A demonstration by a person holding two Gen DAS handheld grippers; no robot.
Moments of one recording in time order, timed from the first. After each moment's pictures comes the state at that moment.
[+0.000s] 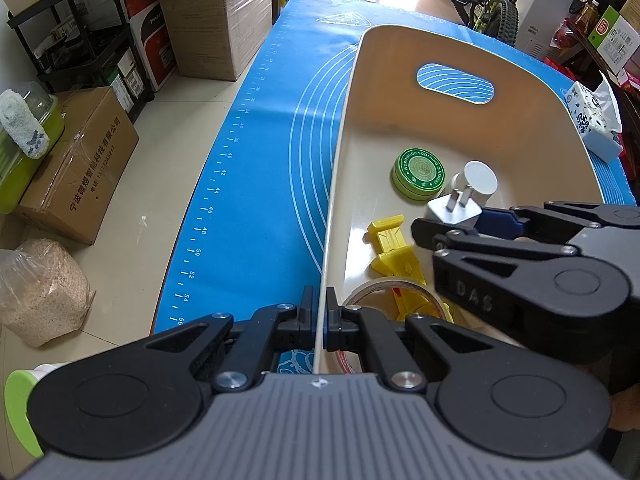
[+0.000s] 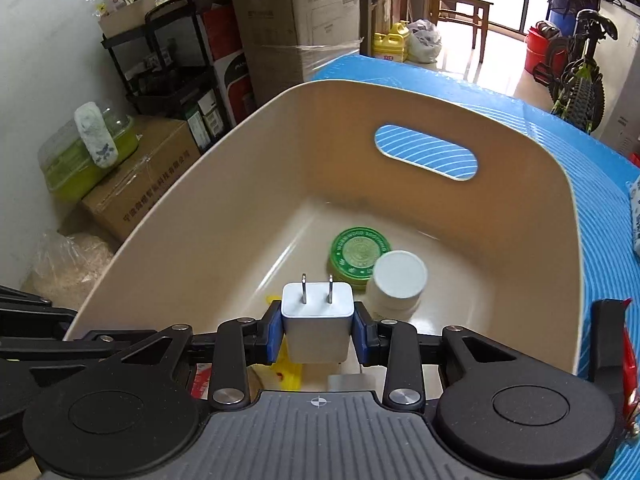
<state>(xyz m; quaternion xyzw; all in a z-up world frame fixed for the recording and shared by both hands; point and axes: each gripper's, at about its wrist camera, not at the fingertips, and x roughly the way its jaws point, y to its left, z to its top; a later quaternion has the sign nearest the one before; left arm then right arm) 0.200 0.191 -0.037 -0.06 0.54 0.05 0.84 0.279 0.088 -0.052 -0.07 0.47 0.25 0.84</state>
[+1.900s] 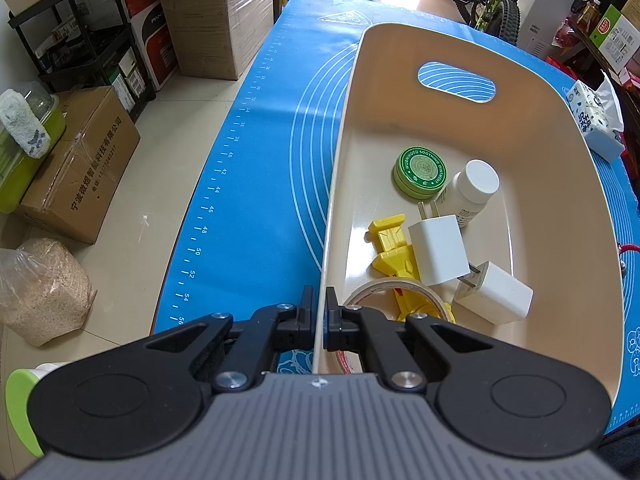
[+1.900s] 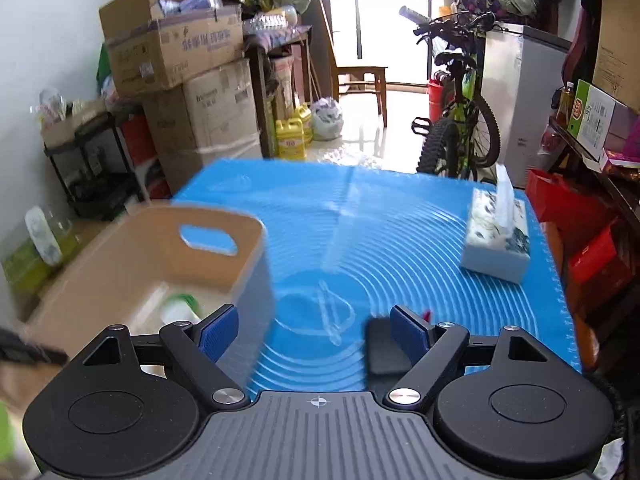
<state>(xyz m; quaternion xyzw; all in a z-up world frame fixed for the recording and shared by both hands) 0.201 0.192 -0.038 -0.06 0.54 0.05 0.84 0.274 -0.107 -0.001 -0.01 0.36 0.16 0.92</state>
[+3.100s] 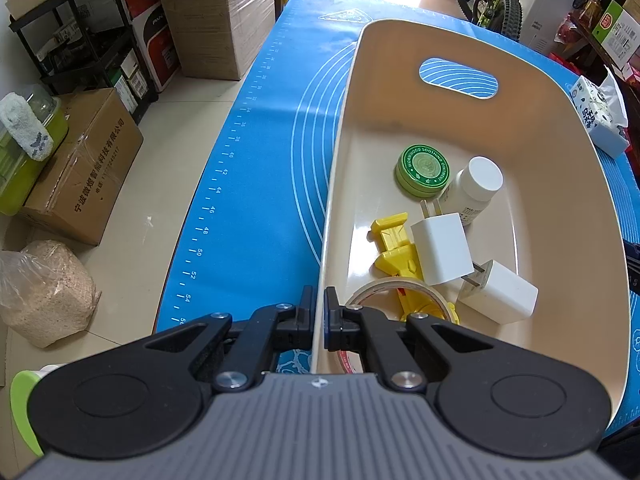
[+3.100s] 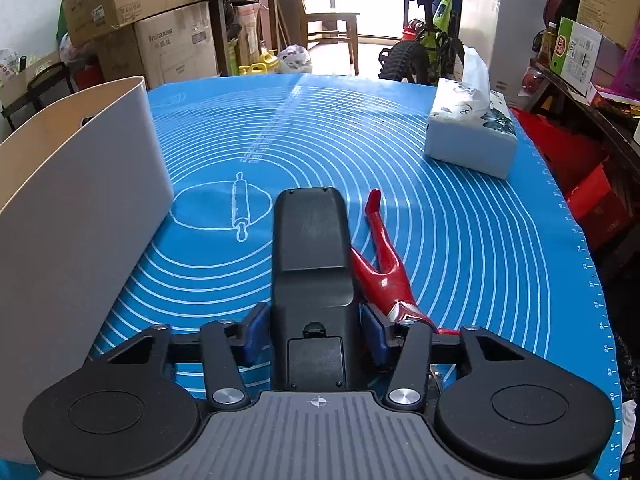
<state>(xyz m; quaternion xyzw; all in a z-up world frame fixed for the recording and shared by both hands) 0.202 0.190 -0.039 -0.05 0.54 0.06 0.84 0.299 -0.147 -0.119 -0.02 0.41 0.12 0.90</state>
